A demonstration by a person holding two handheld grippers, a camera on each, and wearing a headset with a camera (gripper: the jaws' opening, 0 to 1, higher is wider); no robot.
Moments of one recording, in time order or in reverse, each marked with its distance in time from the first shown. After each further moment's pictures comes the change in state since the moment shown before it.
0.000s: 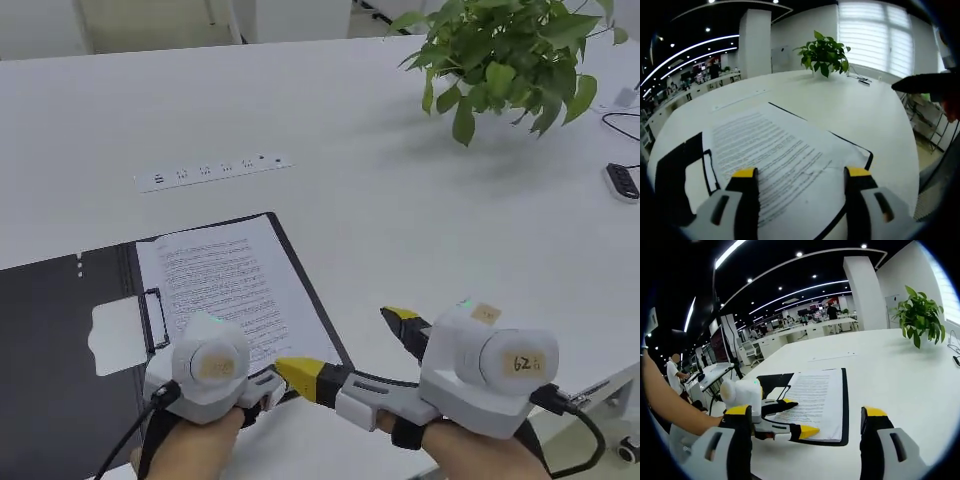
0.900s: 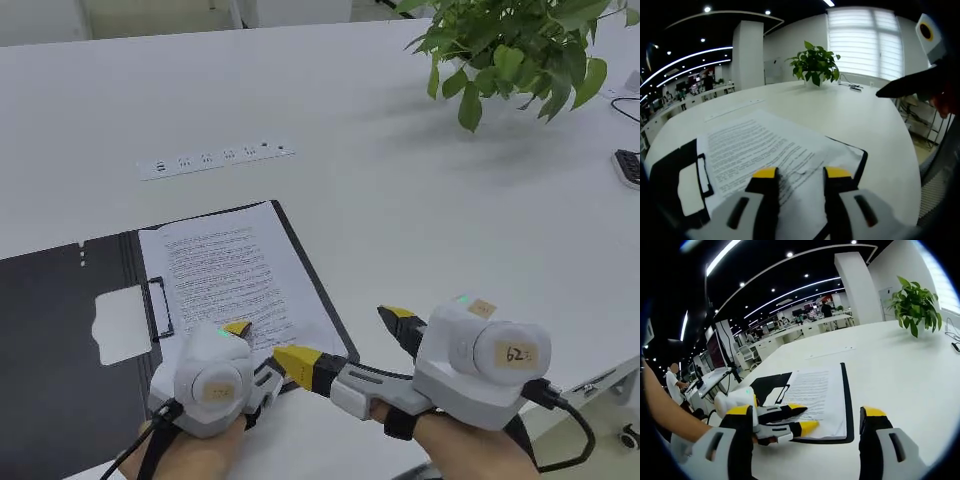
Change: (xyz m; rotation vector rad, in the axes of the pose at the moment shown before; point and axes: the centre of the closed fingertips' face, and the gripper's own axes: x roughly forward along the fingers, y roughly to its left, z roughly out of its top) left arm 0.002 -0.008 0.000 0.025 -0.112 -0.058; right arm 0.010 -0.001 -0.011 0.079 0.001 -0.018
